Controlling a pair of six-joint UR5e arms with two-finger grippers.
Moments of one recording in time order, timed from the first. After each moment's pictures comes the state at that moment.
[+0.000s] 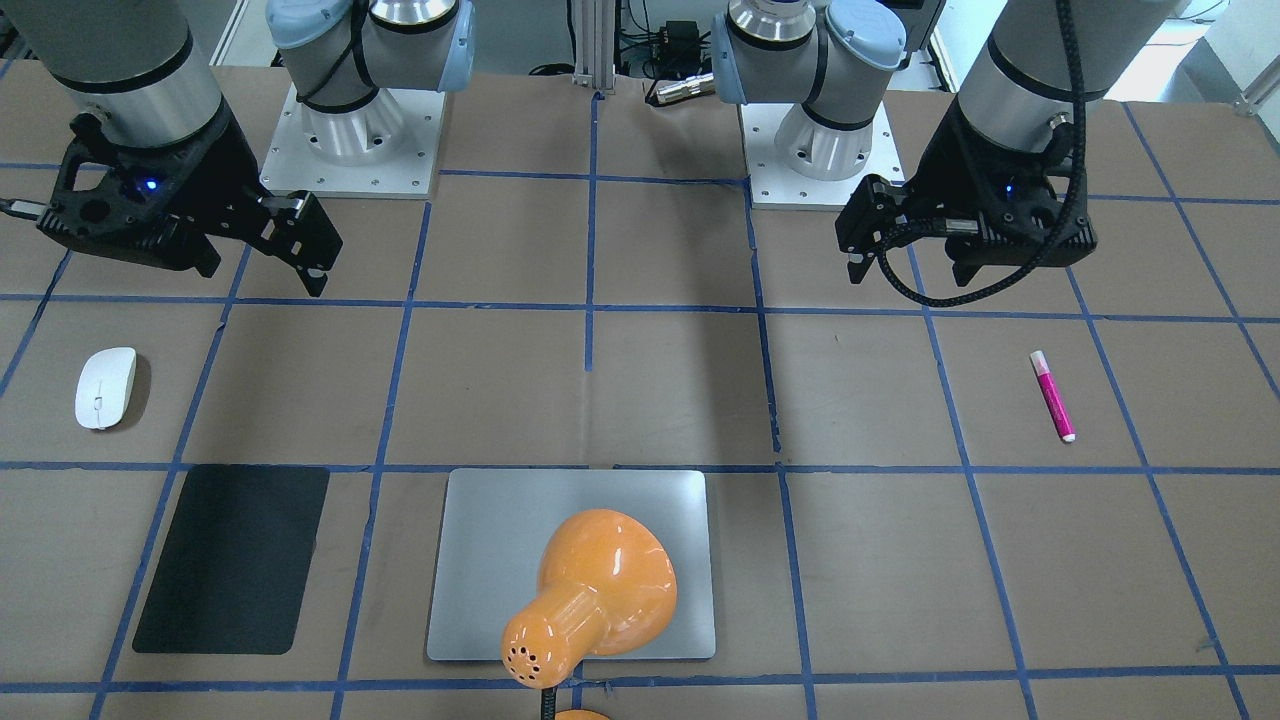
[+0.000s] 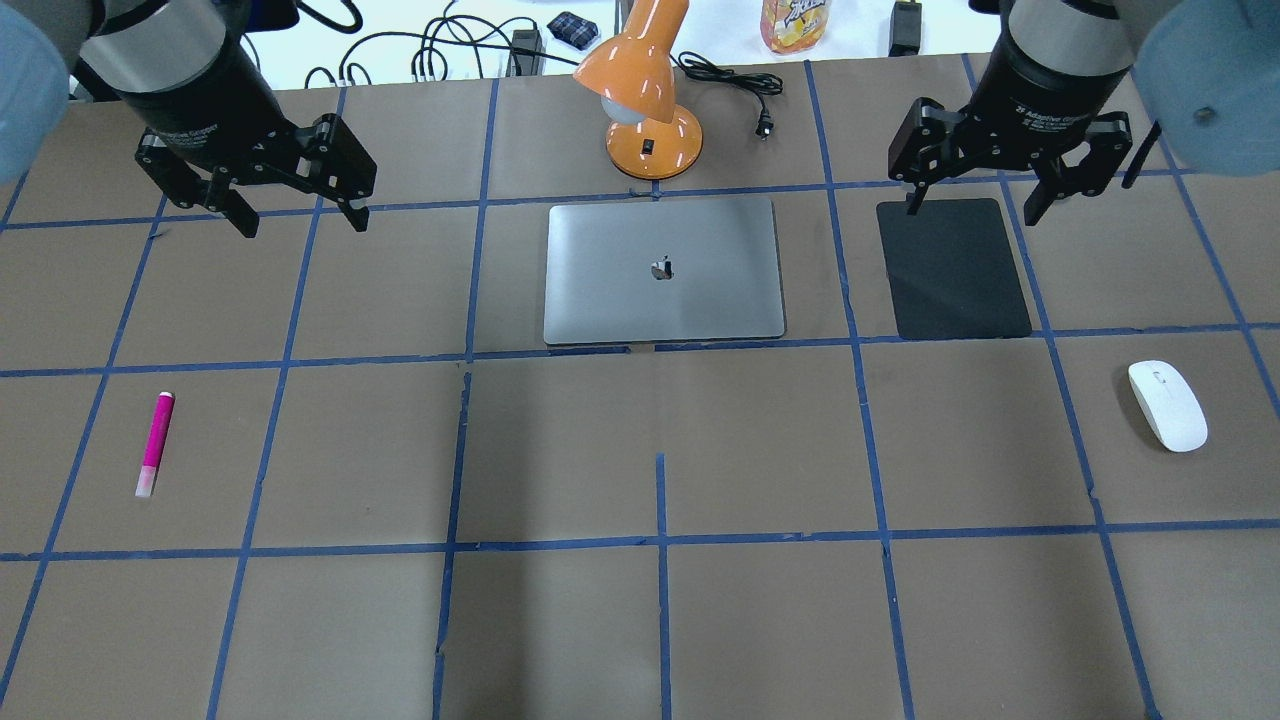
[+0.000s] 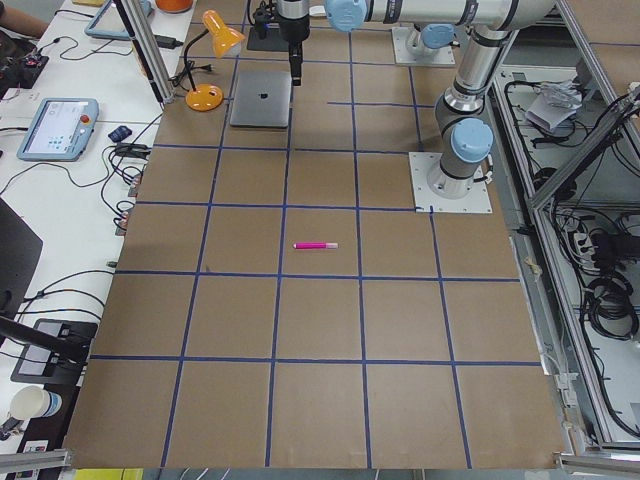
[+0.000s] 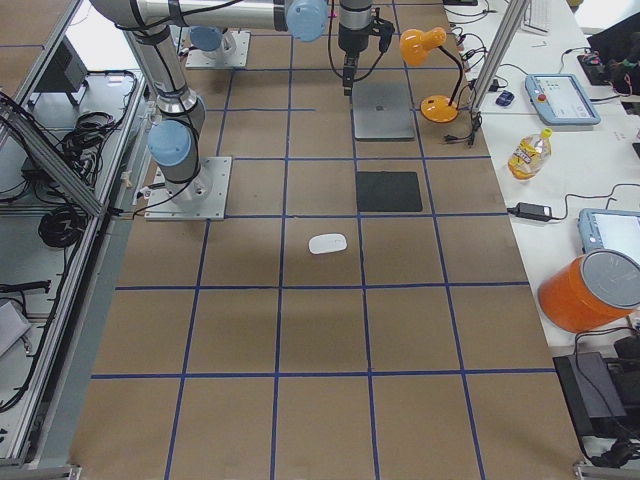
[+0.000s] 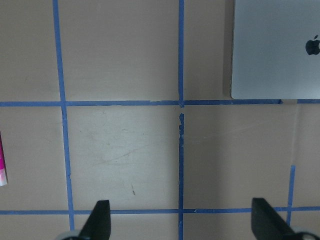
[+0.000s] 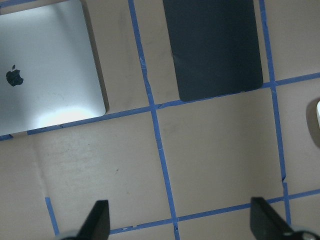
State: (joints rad) left arm -1.51 -1.61 -1.50 -1.61 1.57 0.06; right arm 1.54 -1.55 1.57 -1.61 -1.59 0.15
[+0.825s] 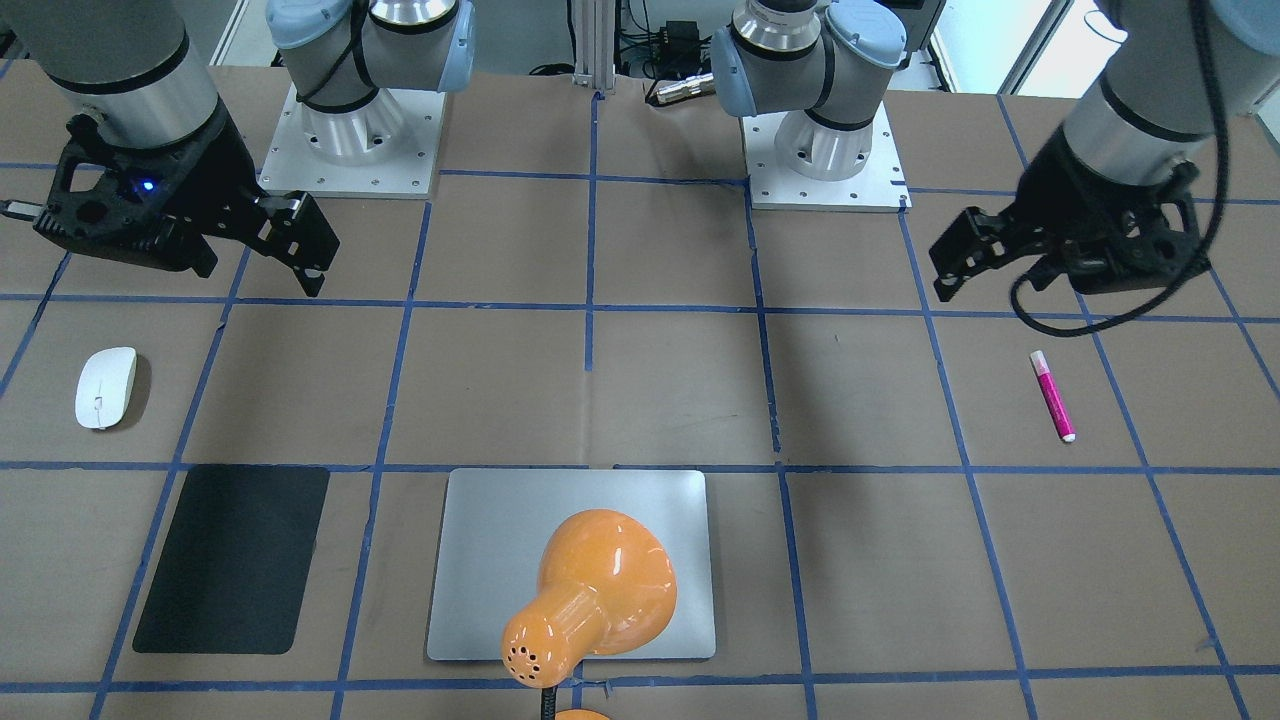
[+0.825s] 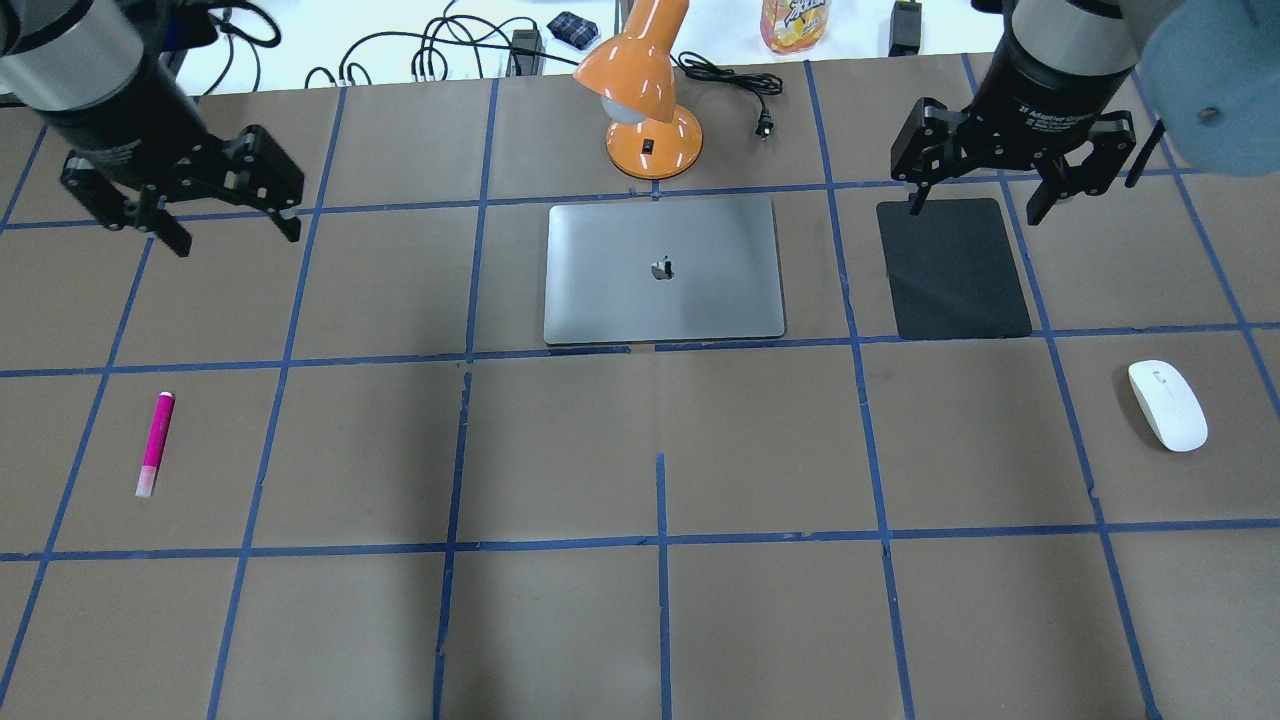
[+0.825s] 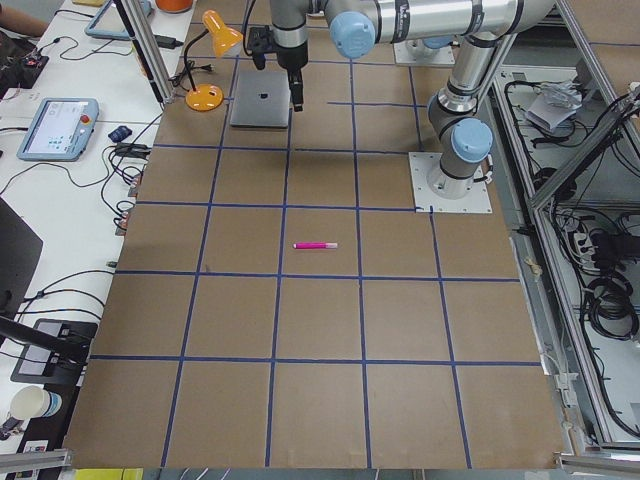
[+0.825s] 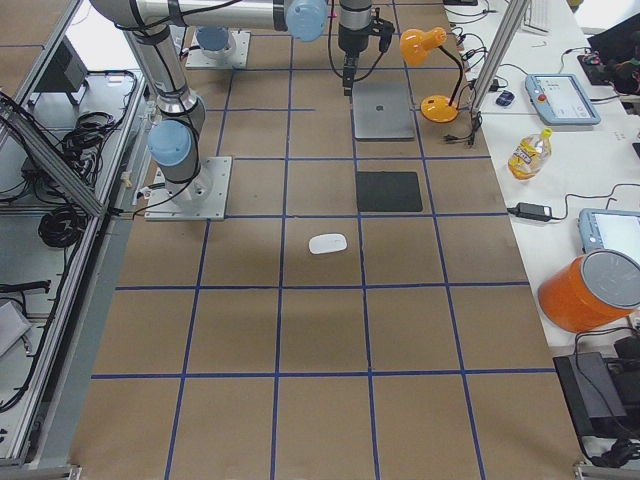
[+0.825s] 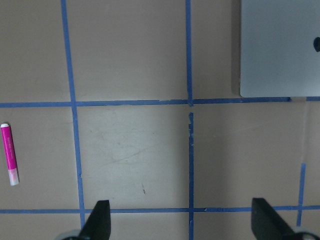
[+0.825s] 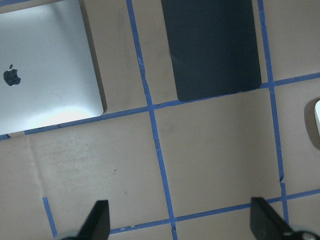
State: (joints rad) left arm -1.26 -1.61 -1.60 -1.58 1.58 0.08; right arm 1.53 -1.54 1.57 -1.61 -1.59 0.14
